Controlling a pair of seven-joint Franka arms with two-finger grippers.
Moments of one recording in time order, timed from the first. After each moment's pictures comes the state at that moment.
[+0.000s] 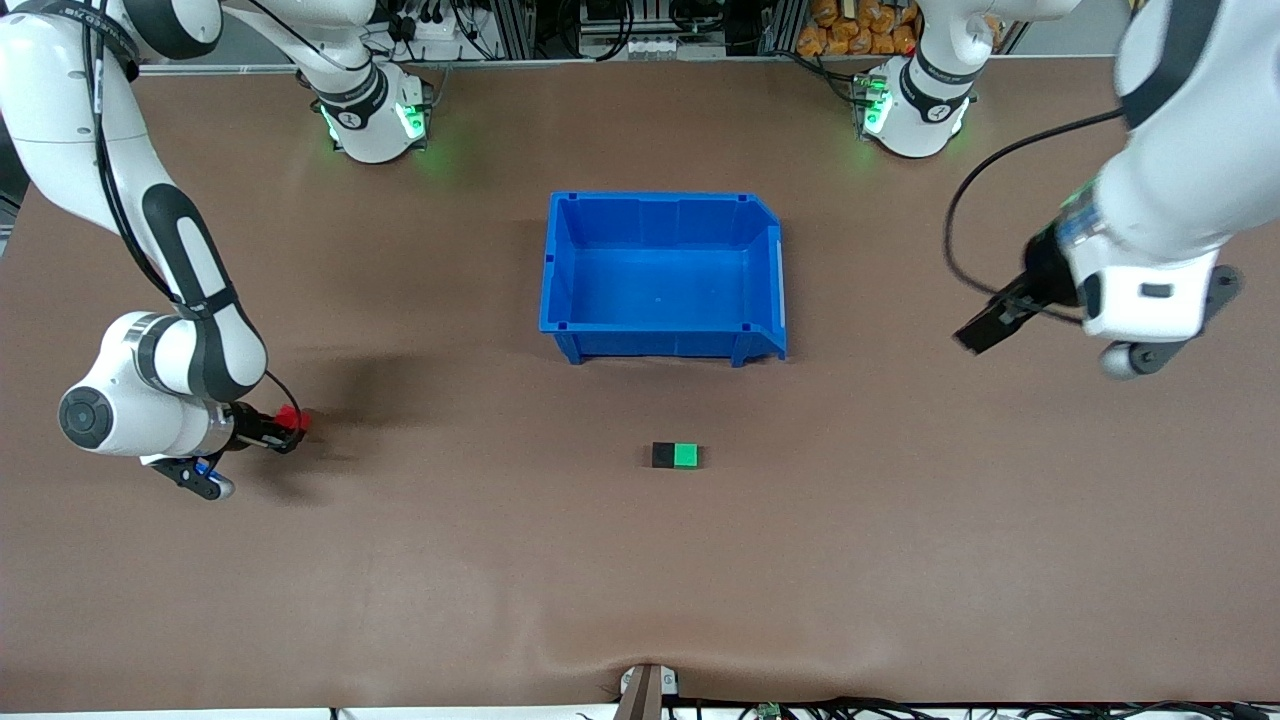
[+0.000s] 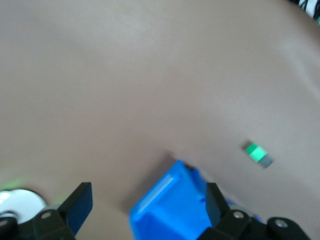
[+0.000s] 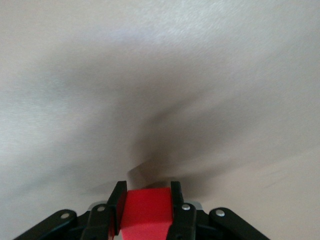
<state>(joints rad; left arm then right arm) -0.20 0.25 -0.05 -1.24 0.02 1.41 -0.87 -0.15 0.67 0.03 -1.73 0.07 2.19 0.33</state>
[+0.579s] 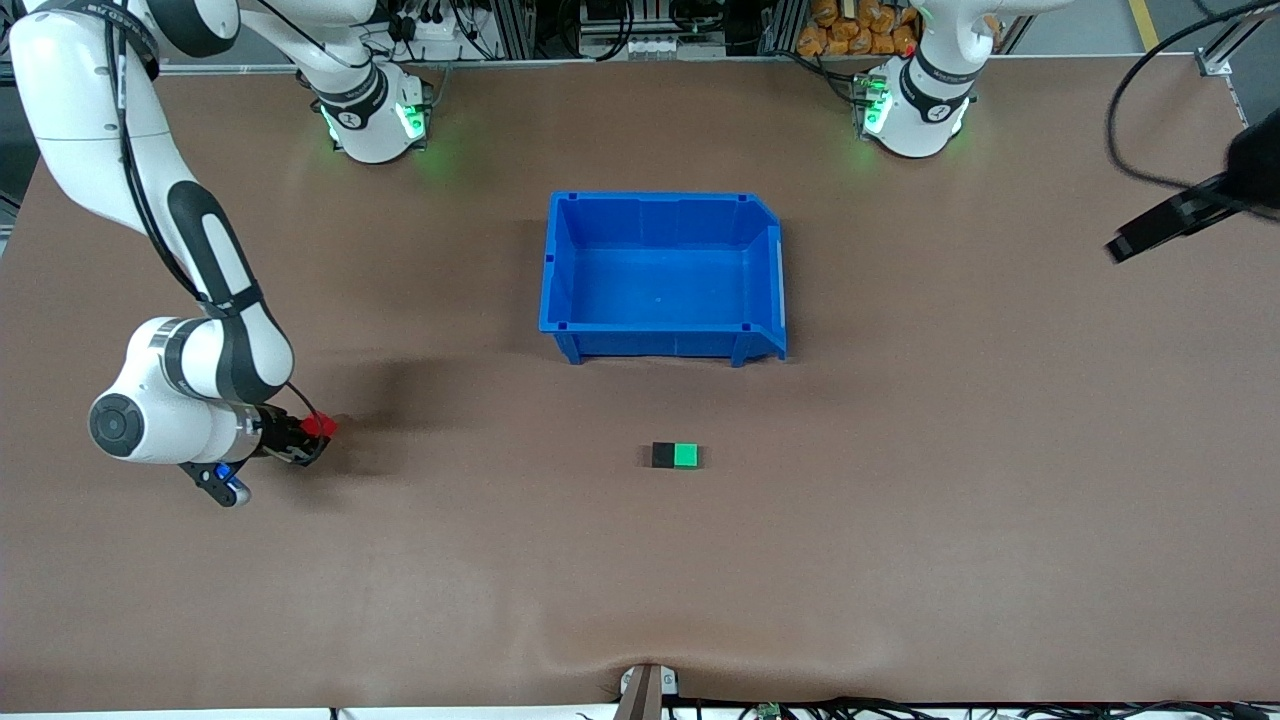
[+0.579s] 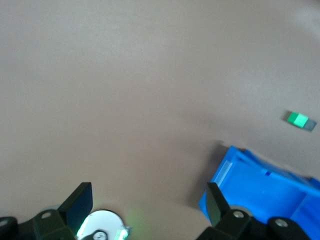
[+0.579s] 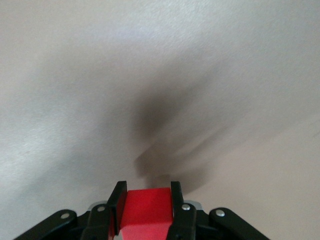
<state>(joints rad) 0.01 0.05 -0.05 -1.34 0.03 1.36 -0.38 -0.08 0.67 0.03 -1.70 0.08 2.17 0.59</state>
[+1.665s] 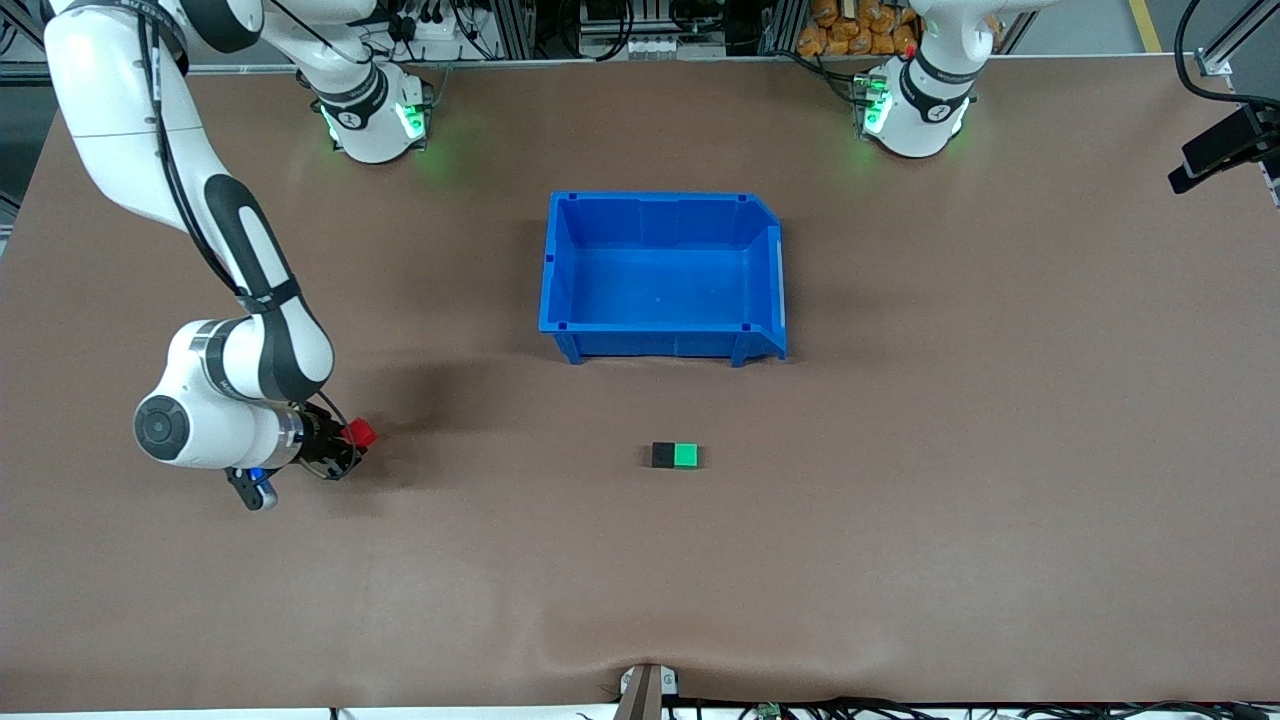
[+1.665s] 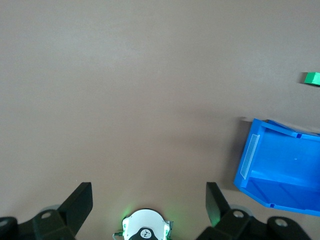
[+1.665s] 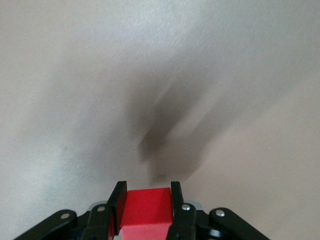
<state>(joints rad) 0.09 -0.07 -0.07 -1.45 0.03 1.36 -0.12 0.02 0.67 0.03 -1.67 0.14 2.17 0.89</state>
